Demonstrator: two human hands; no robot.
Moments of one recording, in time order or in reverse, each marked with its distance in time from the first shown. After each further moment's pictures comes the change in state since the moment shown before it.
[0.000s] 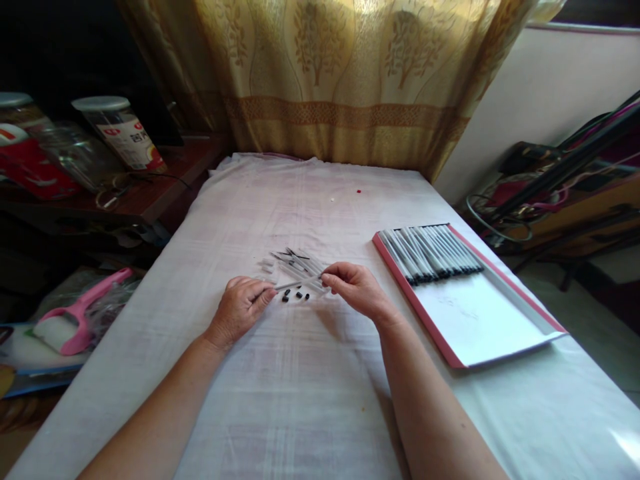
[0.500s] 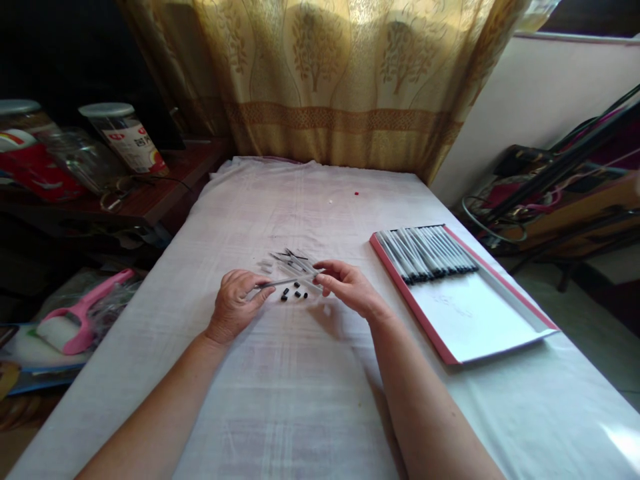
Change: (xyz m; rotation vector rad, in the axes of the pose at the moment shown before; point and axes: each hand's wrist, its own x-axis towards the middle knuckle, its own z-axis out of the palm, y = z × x) left_hand 0.002 0.008 -0.001 0.035 0.231 0.076; right_hand 0.002 -0.005 0.010 0.337 -0.059 0.126
